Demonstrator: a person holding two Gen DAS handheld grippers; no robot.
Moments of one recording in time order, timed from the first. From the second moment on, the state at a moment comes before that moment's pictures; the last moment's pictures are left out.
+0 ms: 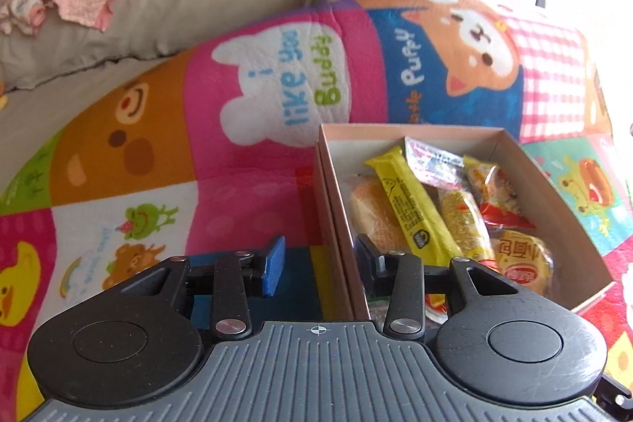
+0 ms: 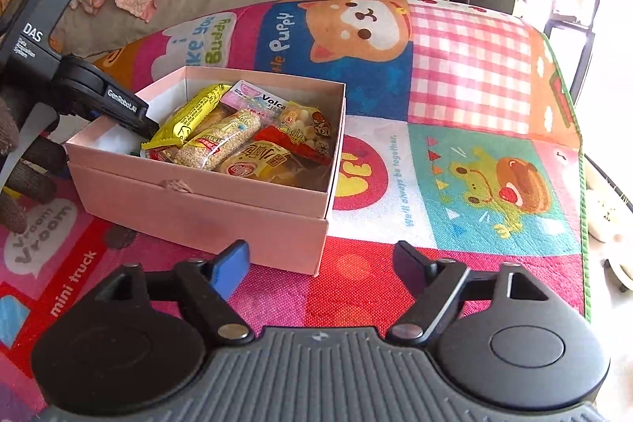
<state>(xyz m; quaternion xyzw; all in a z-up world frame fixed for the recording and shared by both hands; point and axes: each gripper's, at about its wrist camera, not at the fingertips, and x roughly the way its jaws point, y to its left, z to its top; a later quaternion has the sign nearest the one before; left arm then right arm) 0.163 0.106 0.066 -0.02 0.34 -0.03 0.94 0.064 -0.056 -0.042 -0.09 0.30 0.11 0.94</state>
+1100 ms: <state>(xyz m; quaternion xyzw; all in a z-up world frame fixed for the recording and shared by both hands) 0.003 0.023 0.003 0.02 0.31 0.00 0.95 0.010 -0.072 -0.073 -0.02 0.33 0.09 0.94</state>
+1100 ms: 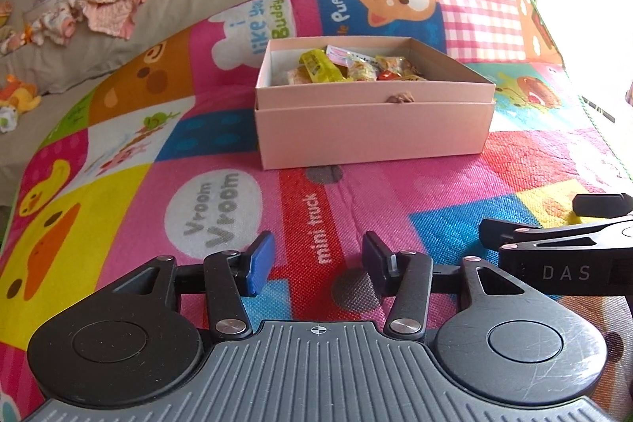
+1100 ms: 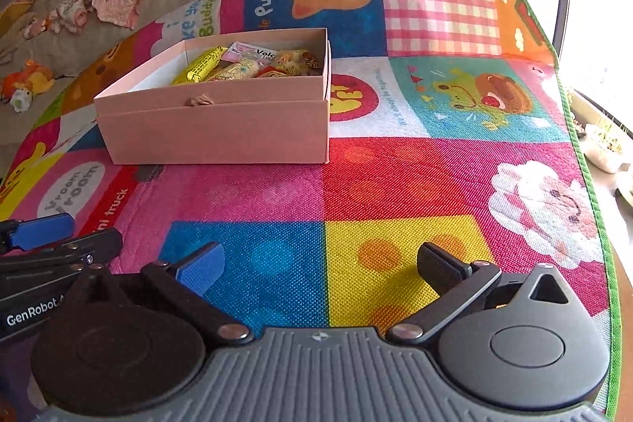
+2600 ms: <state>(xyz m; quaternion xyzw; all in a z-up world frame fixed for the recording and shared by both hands) -0.015 0.100 0.006 0.01 0.32 0.03 0.95 0.011 -0.046 -0.072 -0.04 0.33 0.13 0.93</state>
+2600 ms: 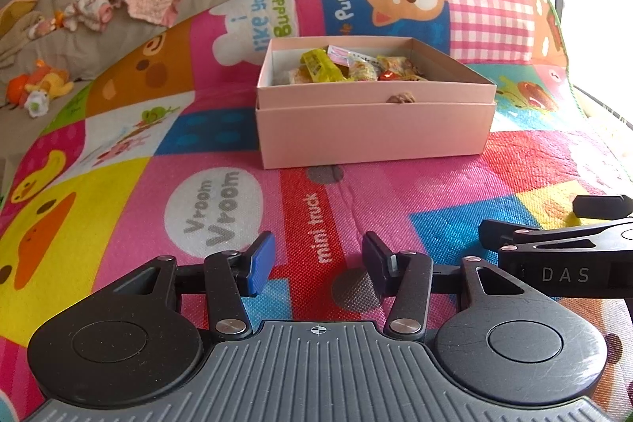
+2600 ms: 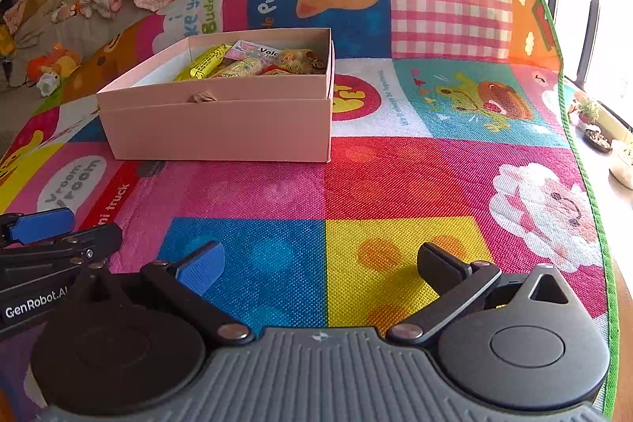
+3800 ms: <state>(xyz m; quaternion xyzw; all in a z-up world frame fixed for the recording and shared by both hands) -0.011 0.088 0.010 0.00 0.32 0.03 0.95 0.010 -0.055 -0.071 -0.04 0.33 0.13 0.93</state>
